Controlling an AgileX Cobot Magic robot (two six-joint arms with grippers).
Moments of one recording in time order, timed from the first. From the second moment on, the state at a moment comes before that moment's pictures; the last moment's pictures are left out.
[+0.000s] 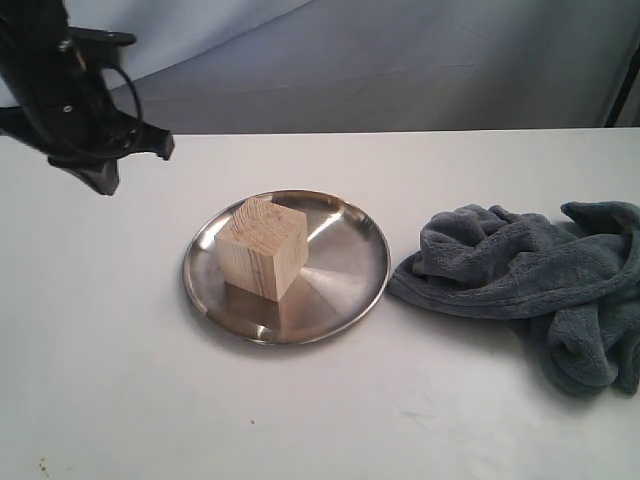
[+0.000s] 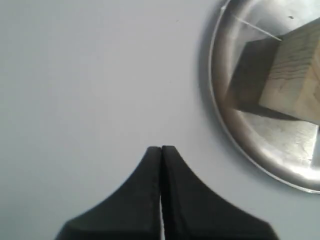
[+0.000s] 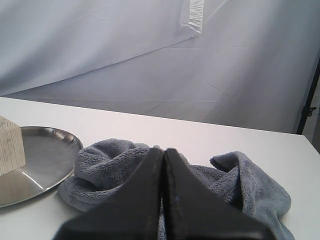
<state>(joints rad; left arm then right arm) -0.27 1.84 -1.53 0.09 1.13 -0.16 0.13 0.00 0.00 0.05 0.14 -0.12</state>
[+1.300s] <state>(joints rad) -0.08 0.73 -0.66 0.07 0.84 -0.15 0.13 0.00 0.00 0.05 0.14 -0.12</state>
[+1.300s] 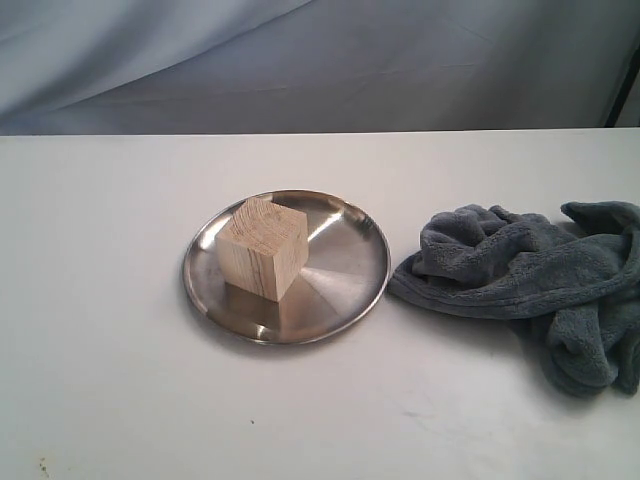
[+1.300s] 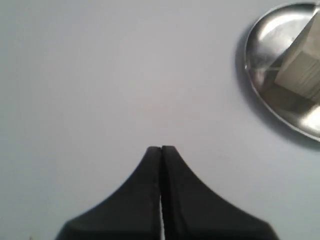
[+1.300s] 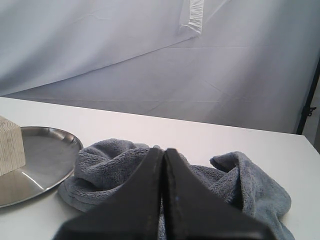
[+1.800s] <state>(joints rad) -0.08 0.11 -0.66 0.14 0.80 -0.15 0.13 0.00 0.00 0.05 0.14 -0.12</state>
